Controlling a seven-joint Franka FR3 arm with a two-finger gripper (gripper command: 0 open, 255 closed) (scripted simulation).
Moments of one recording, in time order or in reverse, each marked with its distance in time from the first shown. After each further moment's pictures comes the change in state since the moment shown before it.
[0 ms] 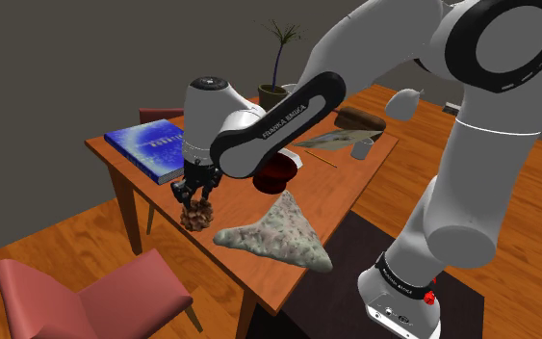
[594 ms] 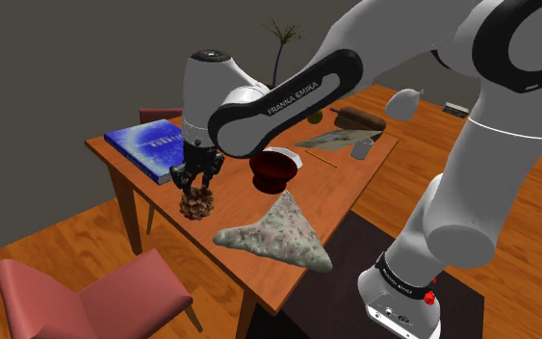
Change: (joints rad) arm -0.013 -0.087 0.020 0.026 0.062 -0.105 -0.047
